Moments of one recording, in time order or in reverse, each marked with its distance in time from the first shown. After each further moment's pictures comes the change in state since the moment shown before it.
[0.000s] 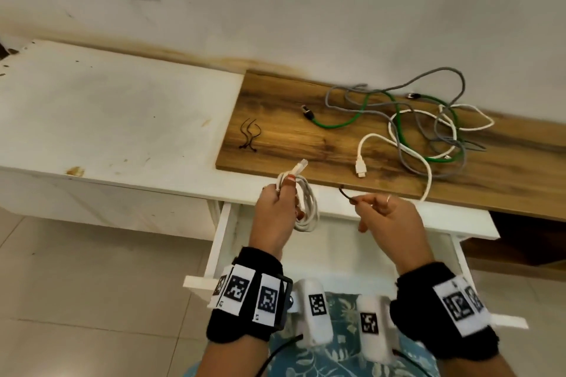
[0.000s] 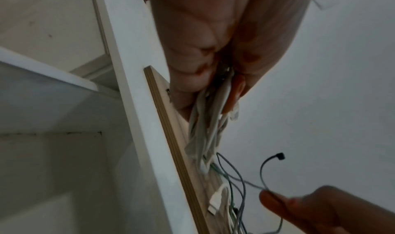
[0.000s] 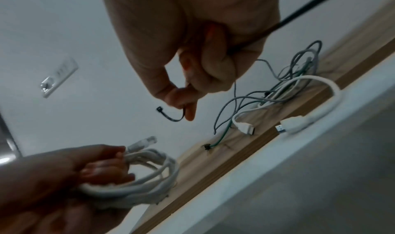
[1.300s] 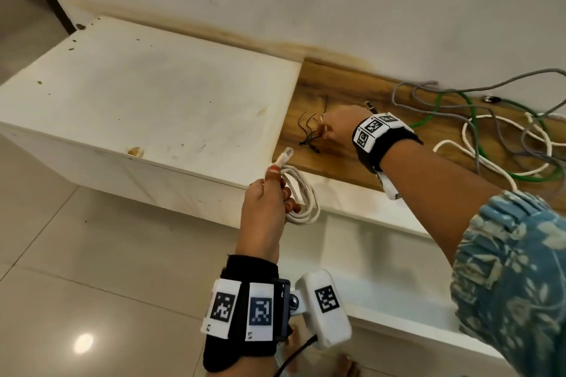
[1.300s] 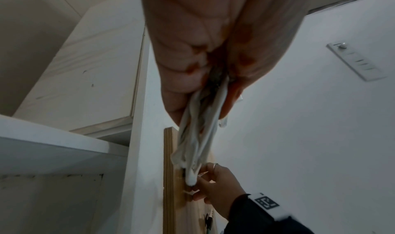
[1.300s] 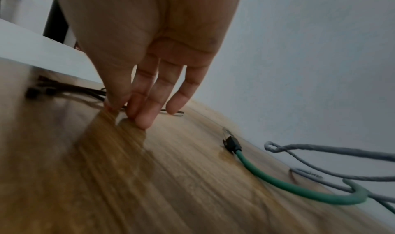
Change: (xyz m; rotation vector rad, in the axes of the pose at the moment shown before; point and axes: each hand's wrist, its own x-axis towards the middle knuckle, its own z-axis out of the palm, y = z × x) left_hand 0.022 0.005 -0.096 -0.278 0.147 -0.076; right_hand 0.203 -0.094 0.159 -1.168 -0.545 -0.617
